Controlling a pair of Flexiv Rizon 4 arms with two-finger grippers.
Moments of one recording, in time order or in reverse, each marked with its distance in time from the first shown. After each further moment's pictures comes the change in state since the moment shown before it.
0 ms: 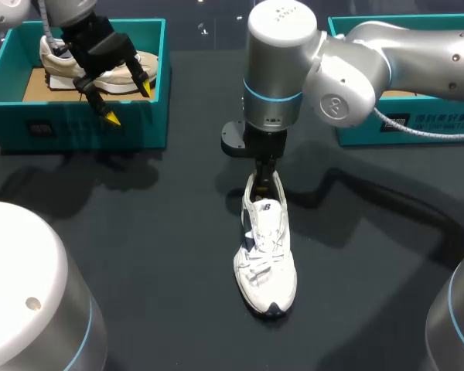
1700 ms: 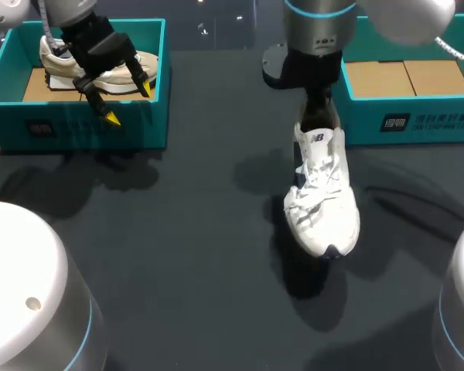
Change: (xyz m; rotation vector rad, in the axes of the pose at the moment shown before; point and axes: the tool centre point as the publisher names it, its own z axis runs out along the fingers) left arm 0.000 0.000 0.000 0.000 0.000 0.000; right arm -0.034 -0.086 -0.194 0.167 -0.196 -0.069
